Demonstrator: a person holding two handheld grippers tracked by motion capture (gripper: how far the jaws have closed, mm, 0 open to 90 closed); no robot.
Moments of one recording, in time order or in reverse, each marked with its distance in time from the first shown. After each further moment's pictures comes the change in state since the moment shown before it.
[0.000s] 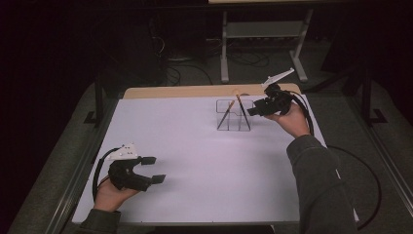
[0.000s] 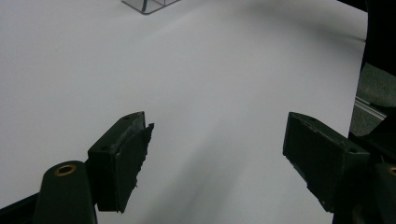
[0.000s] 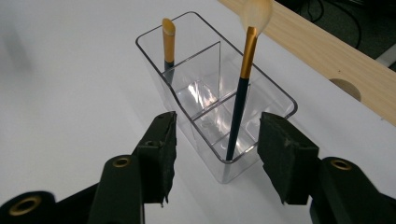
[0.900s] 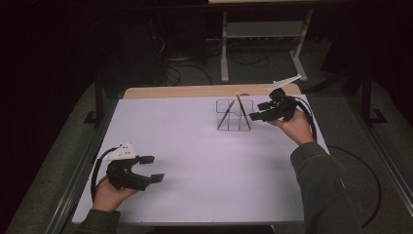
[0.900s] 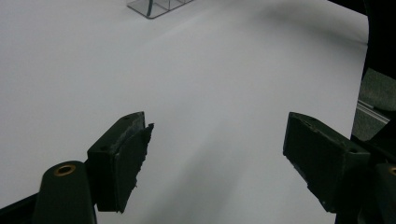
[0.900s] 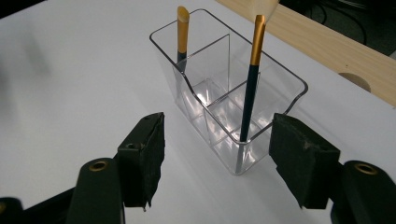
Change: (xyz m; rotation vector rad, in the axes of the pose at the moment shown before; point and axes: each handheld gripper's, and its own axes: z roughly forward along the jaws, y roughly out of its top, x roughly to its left) left arm 0.000 -0.001 -0.004 -0.020 0.008 -0.014; right arm 0.005 -0.019 -0.008 -0.052 0.021 0.031
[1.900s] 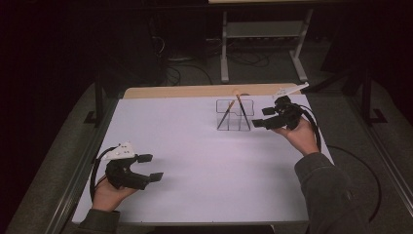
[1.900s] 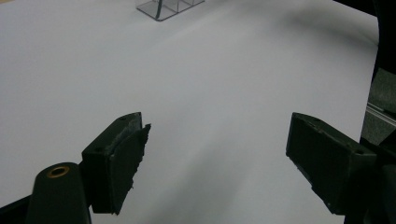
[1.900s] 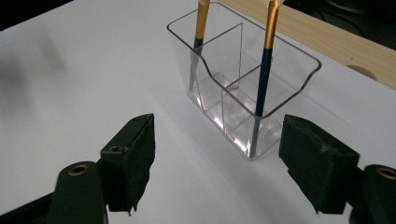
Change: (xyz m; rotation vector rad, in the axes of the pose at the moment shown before) left arm 0.001 0.000 -0.002 -0.003 0.031 -0.003; right arm 0.013 -0.022 -0.012 -0.045 0.005 0.017
